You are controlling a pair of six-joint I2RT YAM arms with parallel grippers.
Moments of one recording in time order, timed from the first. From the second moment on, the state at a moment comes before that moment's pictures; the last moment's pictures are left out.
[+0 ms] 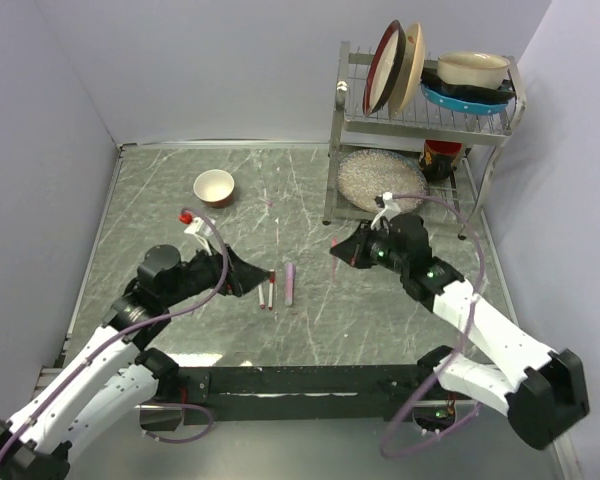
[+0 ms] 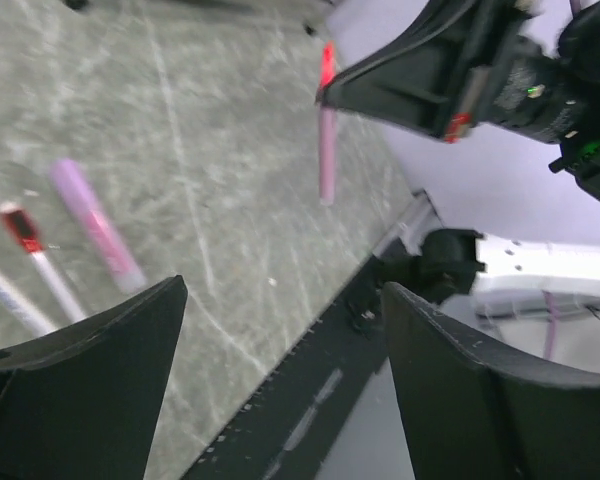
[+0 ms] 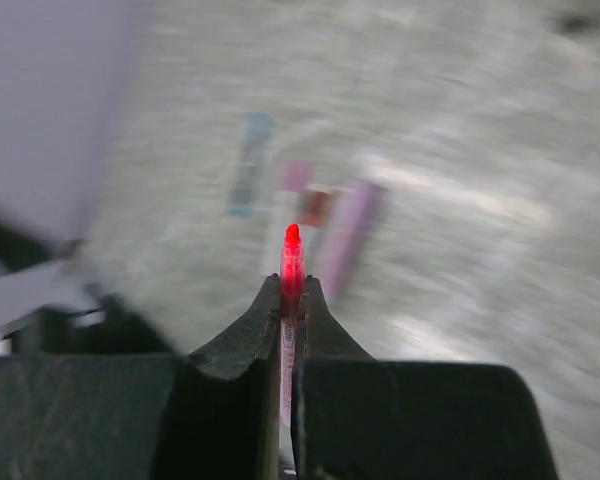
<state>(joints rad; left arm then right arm) -0.55 0.65 0.59 -0.15 0.39 -0.70 0.49 1.01 0.69 -0.10 -0.27 0.63</state>
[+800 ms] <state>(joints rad) -0.61 0.88 0.50 0.41 0.70 -0.93 0.76 0.94 0.69 0.30 -0.20 0.90</state>
